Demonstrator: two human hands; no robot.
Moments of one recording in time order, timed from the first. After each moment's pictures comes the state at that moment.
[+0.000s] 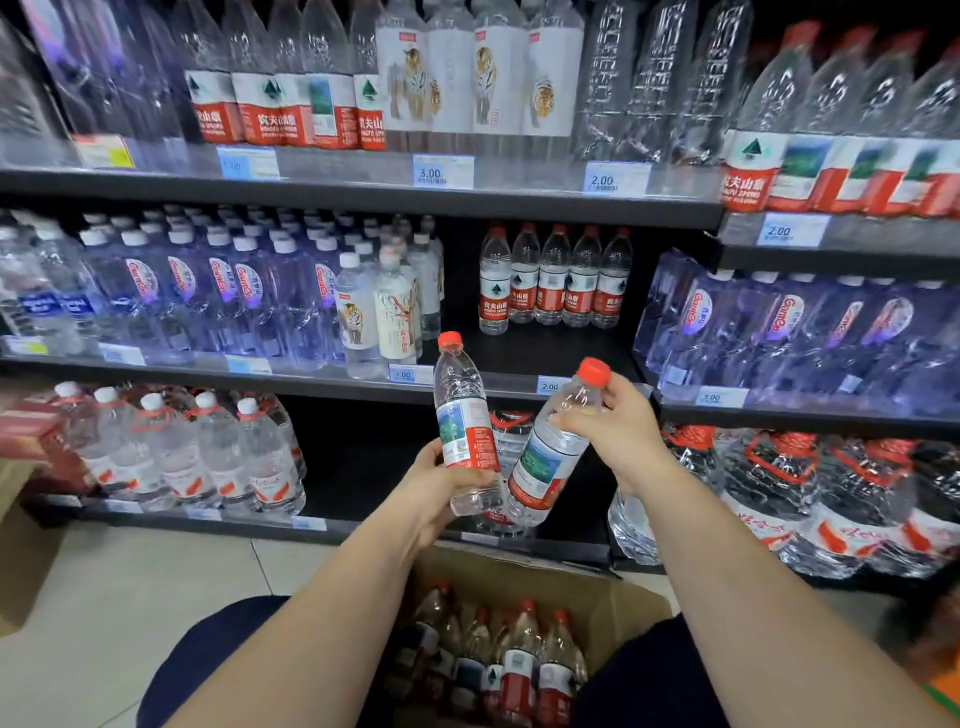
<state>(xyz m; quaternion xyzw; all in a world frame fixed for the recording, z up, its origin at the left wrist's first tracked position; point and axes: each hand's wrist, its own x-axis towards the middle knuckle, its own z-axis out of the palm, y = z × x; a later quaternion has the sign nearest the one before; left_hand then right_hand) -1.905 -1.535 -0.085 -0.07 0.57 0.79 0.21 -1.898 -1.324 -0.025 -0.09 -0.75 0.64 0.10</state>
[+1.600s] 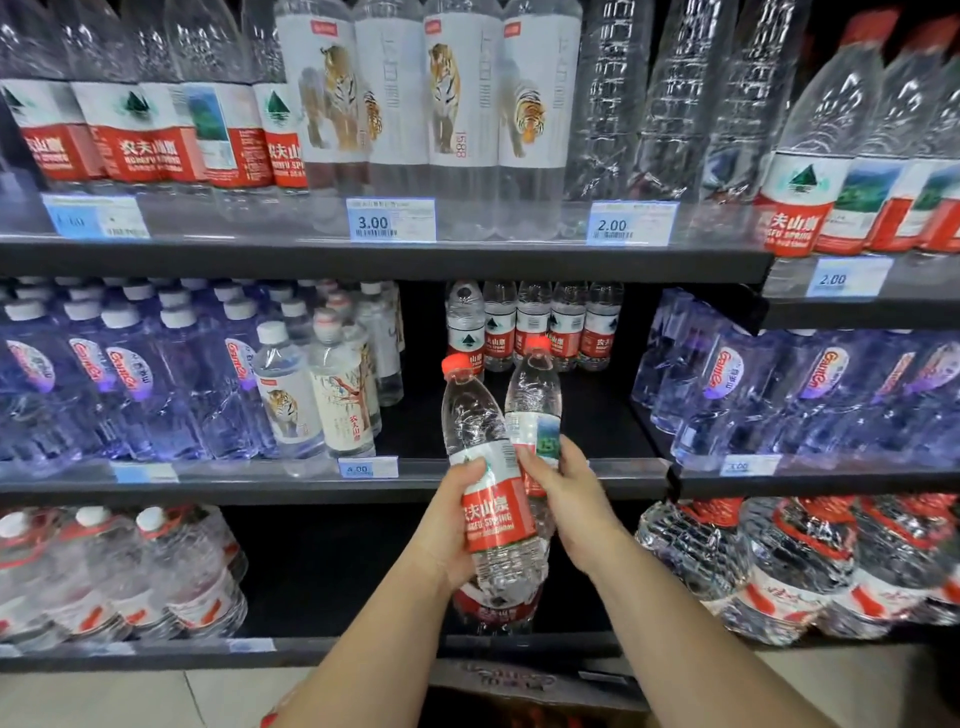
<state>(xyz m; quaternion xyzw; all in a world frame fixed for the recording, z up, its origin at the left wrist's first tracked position) -2.047 -1.480 -0.080 0.06 0.40 0.86 0.33 -2.027 -1.340 -0.066 -0.12 -0.63 0.76 0.03</state>
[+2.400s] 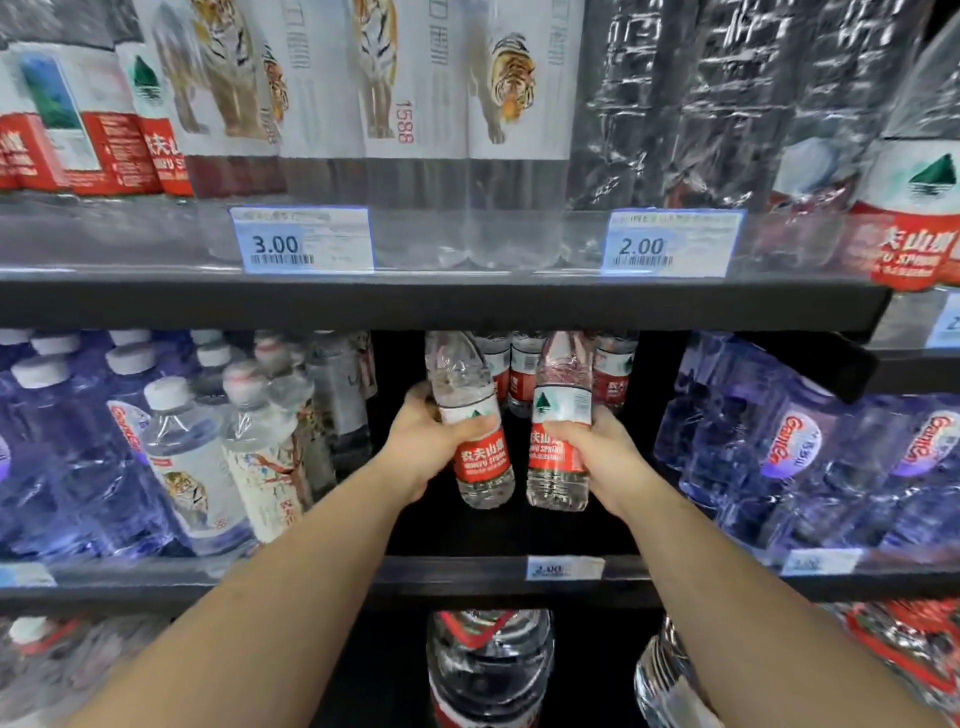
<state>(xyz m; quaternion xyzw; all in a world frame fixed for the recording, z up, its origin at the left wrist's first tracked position) -2.236 -1.441 -0.045 0.04 0.68 0.73 0.08 -2.187 -1.244 -0.056 -0.11 -0.65 0.75 0.05</state>
